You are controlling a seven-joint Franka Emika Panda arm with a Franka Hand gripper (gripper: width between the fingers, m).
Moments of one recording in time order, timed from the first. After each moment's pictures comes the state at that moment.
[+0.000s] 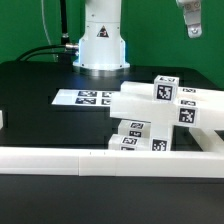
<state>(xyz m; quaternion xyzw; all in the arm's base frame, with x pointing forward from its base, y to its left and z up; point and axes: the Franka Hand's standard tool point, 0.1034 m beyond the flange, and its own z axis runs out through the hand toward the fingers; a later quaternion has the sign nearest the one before) 0.564 0.108 0.176 -0.61 0.78 0.04 0.12</state>
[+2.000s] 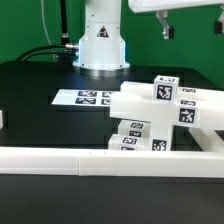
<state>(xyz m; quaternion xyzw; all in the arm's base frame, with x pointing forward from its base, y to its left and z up) 0.541 0.121 0.168 -1.00 0.01 0.02 0.07</state>
